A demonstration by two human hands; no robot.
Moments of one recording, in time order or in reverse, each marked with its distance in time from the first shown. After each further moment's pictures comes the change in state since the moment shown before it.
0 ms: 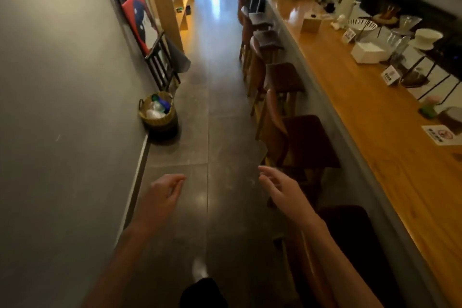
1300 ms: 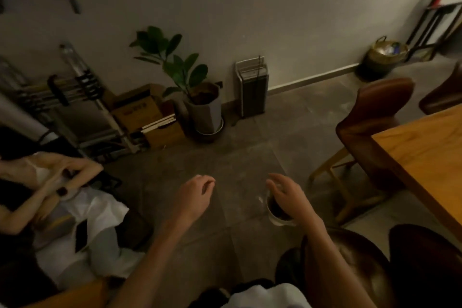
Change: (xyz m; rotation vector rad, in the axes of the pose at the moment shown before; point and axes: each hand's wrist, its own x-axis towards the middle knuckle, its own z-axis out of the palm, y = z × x) left_hand -1.029 0.598 0.519 0.033 0.606 -1.114; right_hand -0.835 0.371 -0.299 -0.353 -1.054 -0.601
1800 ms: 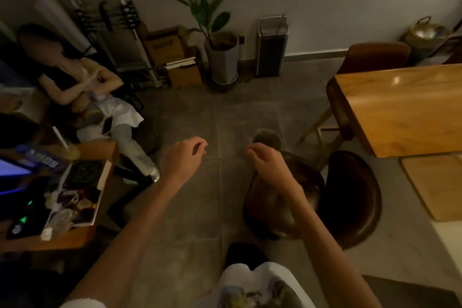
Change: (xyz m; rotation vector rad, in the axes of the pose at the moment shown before) left_hand -0.340 0.161 0.111 -0.077 0.255 -0.161; right_hand -0.292 0.131 -0.073 0.025 -0.197 -0.279
